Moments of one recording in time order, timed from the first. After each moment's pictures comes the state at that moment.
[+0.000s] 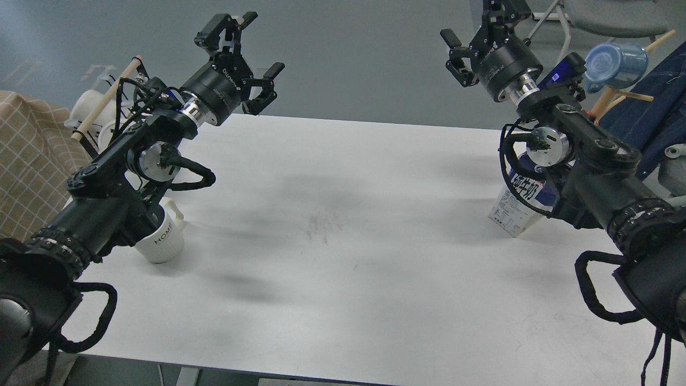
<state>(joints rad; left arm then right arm) -0.82 0.28 -0.94 -0.73 0.45 -0.49 -0.23 1.13 -0.01 0.71 0.24 -0.45 0.49 0.49</state>
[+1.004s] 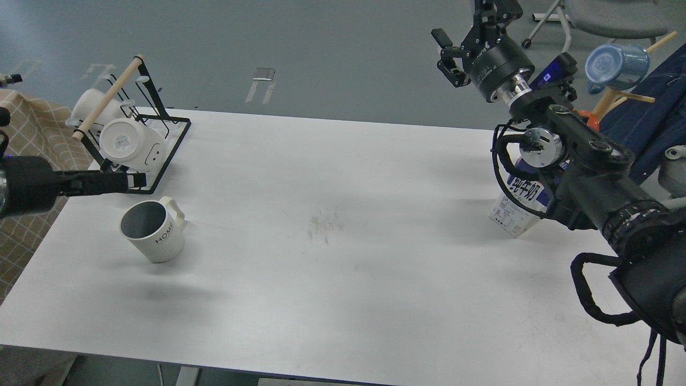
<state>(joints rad) -0.57 1.29 -0.60 -1.40 1.49 -0.49 -0.43 1.12 0.00 0.72 0.26 -0.45 0.49 0.49</state>
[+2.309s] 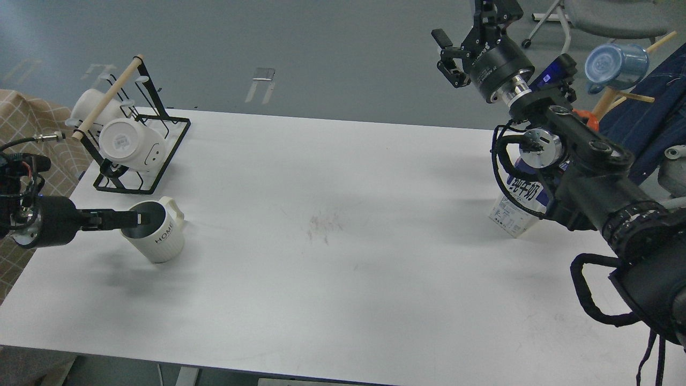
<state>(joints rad) -0.56 1.03 -0.54 -1.06 1.59 -0.49 -0.45 1.12 0.00 0.72 0.26 -0.45 0.49 0.49</state>
